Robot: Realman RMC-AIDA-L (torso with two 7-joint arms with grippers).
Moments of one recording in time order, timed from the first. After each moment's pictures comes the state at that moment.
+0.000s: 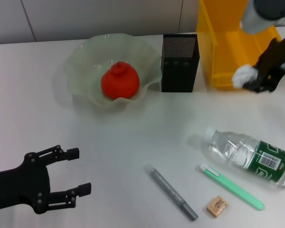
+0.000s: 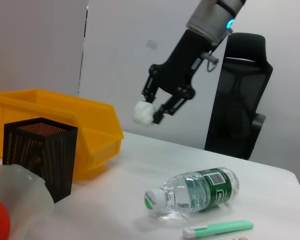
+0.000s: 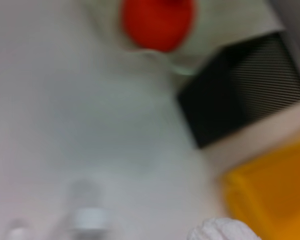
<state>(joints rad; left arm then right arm) -0.24 -2.01 1.07 0.67 1.65 1.69 -1.13 0.66 2.08 -1.25 -1.65 -2.86 -1.78 2.25</state>
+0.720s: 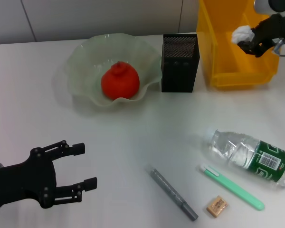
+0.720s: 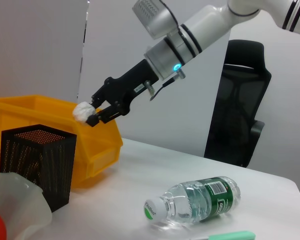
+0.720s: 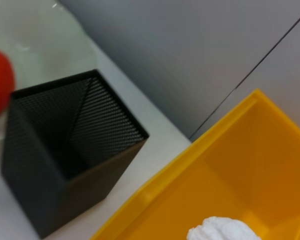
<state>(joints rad) -0.27 -2.02 1.06 0.66 1.65 1.68 -1.14 0.60 2.07 -1.09 -1.23 -2.73 -1.04 2.09</state>
